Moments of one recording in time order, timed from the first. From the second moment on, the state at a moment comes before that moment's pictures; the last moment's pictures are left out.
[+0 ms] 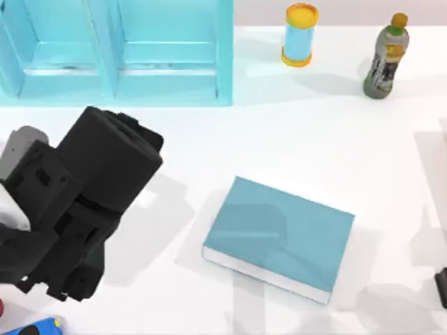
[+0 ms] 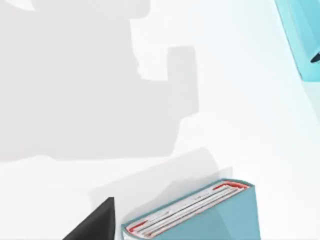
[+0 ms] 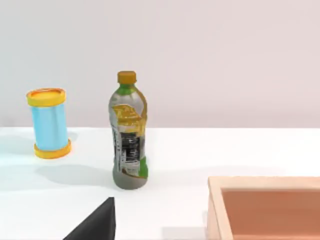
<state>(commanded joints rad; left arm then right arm) -0.85 1.12 0.84 -0.72 -0.50 -1.80 0.00 0.00 0.00 0.00 0.00 0.00</state>
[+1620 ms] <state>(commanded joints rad) 0.00 0.00 0.00 0.00 0.00 0.00 -0.01 0.03 0.03 -0.03 0.00 -0.01</state>
